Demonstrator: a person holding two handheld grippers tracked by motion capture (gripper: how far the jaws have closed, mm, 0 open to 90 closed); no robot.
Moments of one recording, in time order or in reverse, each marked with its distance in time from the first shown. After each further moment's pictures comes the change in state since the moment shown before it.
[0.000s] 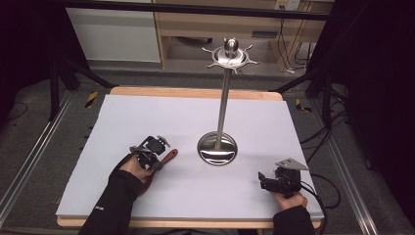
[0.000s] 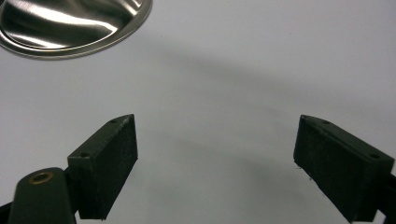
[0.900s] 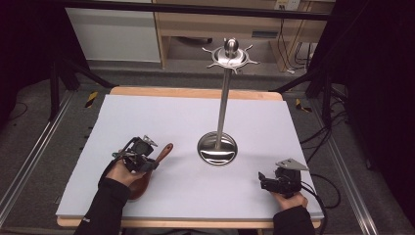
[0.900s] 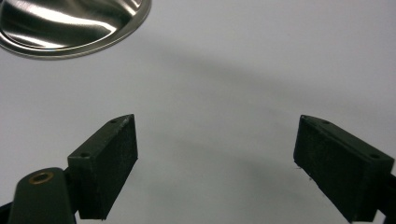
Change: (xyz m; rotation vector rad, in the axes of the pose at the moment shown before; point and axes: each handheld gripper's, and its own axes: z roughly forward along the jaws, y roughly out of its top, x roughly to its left) left arm 0.007 -0.037 -0.036 -0.241 -0.050 -0.039; right arm 0.000 0.000 -0.001 -0.001 -0.006 -0.002
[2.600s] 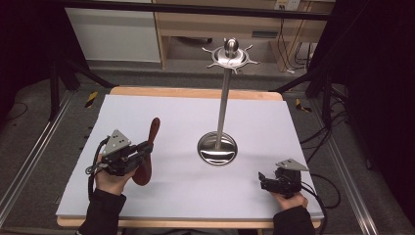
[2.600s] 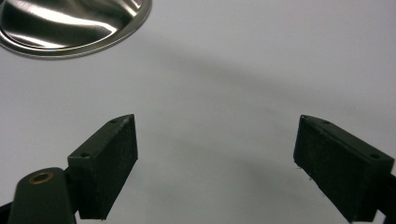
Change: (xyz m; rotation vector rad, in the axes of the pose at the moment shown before) left arm -0.026 -0.023 -0.074 -0.639 0.076 -0.052; right arm 0.000 0.000 -0.001 -0.007 -0.001 -0.008
